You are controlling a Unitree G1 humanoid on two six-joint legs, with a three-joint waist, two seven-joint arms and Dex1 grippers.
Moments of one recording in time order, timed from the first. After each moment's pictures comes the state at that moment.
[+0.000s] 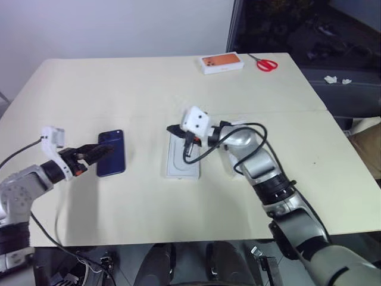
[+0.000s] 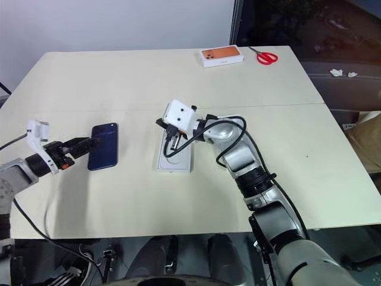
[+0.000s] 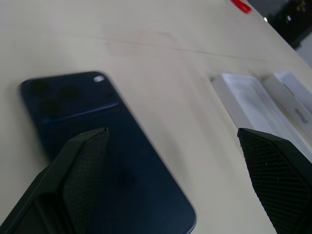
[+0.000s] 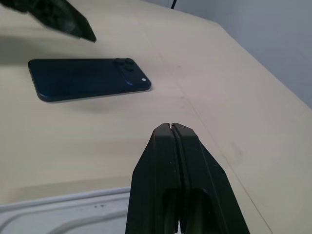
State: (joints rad) left arm -0.25 0.75 0.50 0.15 -0.76 0.91 -0.76; right arm -0.76 -0.21 0.34 0.18 -0.06 0.19 0.76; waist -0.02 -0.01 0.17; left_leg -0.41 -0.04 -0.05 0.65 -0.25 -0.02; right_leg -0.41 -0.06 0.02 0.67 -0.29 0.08
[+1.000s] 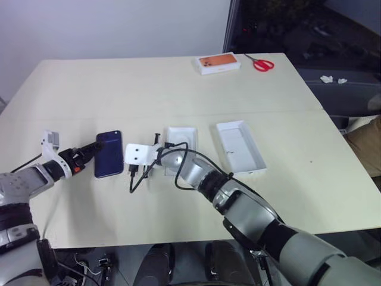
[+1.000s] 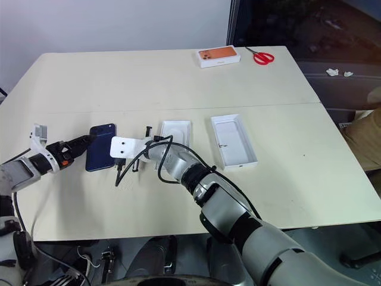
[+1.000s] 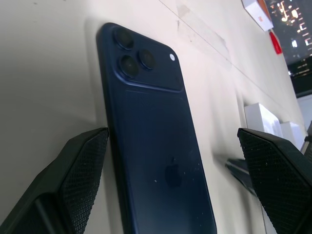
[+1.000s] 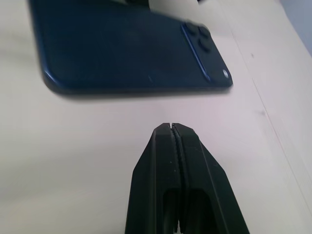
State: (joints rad) left arm -0.44 0.71 0.55 0.44 -0.74 1.10 -0.65; right arm -1.05 0.19 0.57 1.03 -0.38 -0.11 0.39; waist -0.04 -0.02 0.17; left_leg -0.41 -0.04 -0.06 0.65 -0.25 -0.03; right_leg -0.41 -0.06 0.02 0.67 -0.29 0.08
